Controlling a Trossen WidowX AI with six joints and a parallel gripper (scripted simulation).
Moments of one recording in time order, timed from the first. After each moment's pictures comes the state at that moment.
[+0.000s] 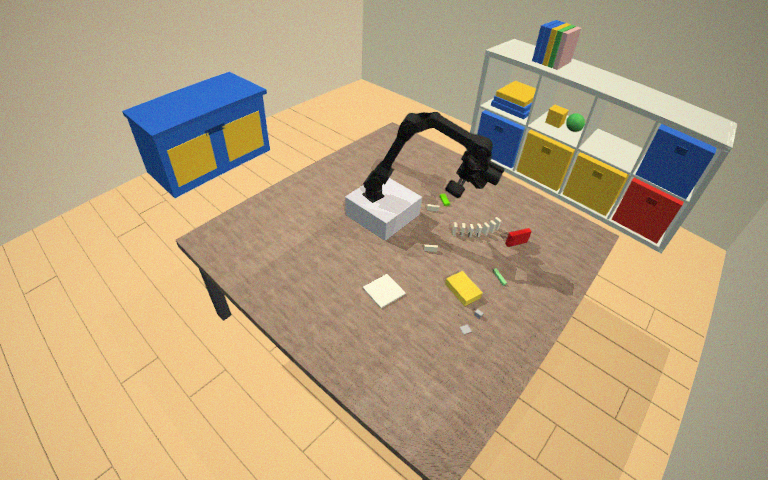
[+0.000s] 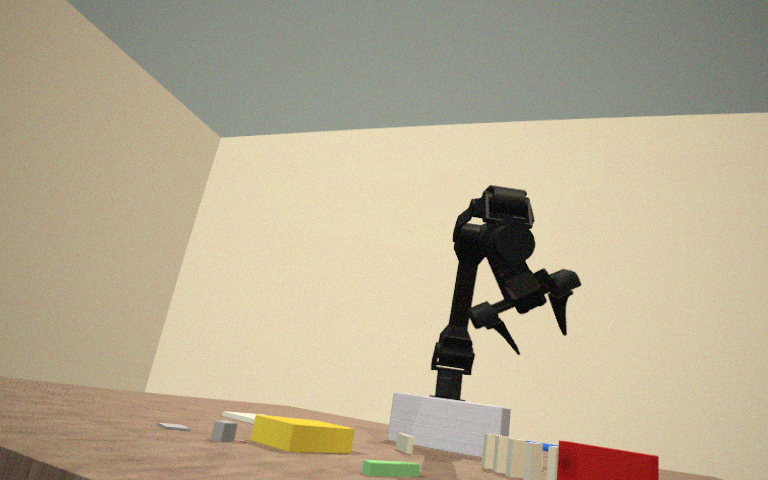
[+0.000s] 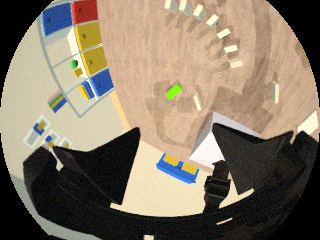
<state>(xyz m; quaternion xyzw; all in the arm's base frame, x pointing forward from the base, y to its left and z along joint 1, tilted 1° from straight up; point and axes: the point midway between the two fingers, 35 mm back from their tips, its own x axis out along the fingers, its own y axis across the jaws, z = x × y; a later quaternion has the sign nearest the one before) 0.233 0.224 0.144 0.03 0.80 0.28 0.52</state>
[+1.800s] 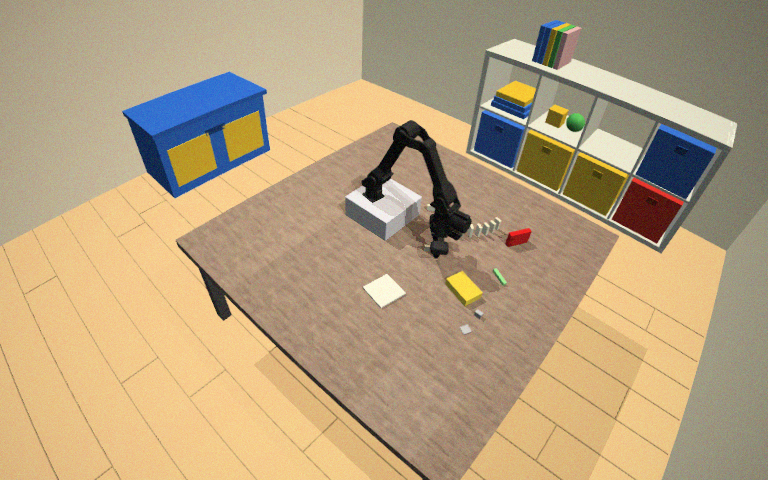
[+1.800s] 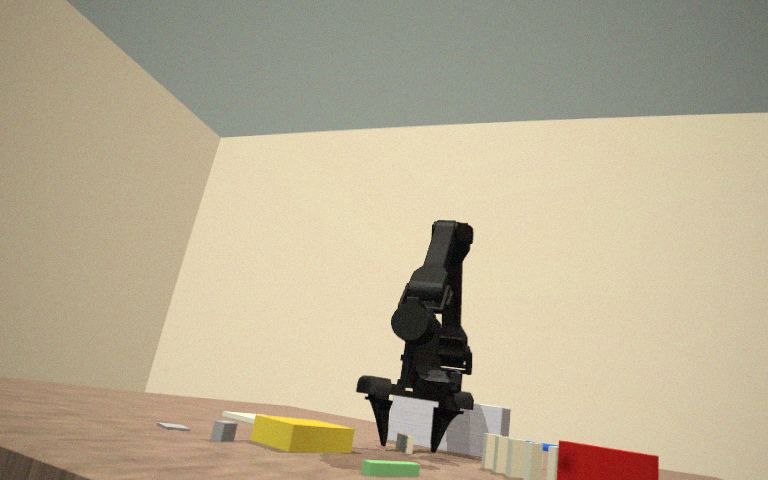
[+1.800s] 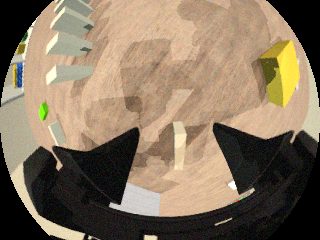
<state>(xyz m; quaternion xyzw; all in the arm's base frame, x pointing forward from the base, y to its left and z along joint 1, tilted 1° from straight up) 0.314 0.056 -0.043 -0.28 0.63 0.27 0.66</state>
